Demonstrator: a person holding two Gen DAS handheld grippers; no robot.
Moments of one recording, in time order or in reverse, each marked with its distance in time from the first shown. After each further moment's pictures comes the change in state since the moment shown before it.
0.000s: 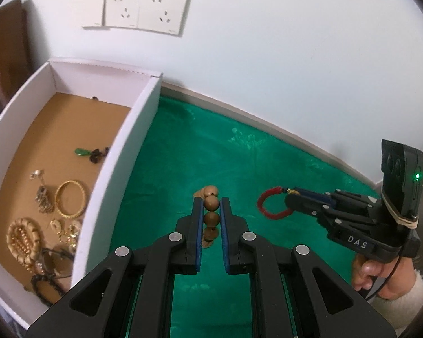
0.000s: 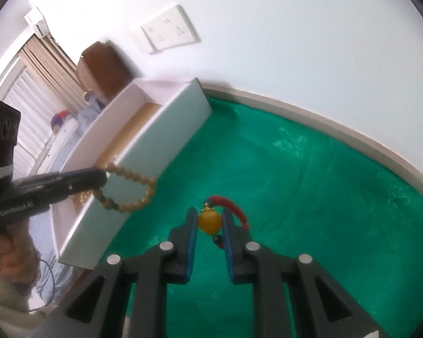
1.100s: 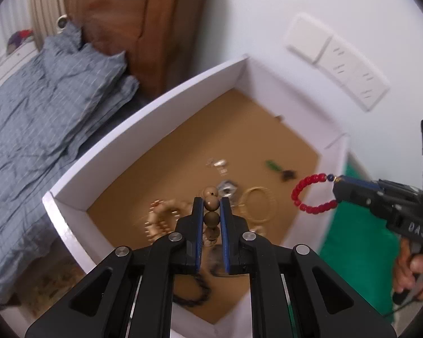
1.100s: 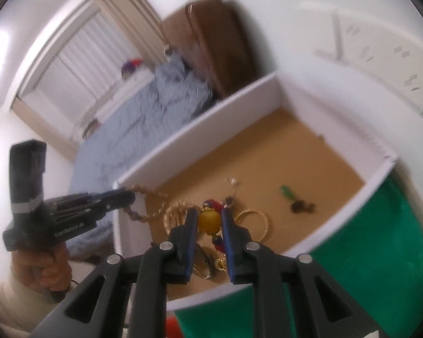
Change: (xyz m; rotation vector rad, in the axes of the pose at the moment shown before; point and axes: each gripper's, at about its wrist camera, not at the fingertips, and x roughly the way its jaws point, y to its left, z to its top) left arm -0.079 0.242 -0.033 -0.411 -0.082 0.378; right arm 0.145 0.225 0.108 -0.341 0.209 0.279
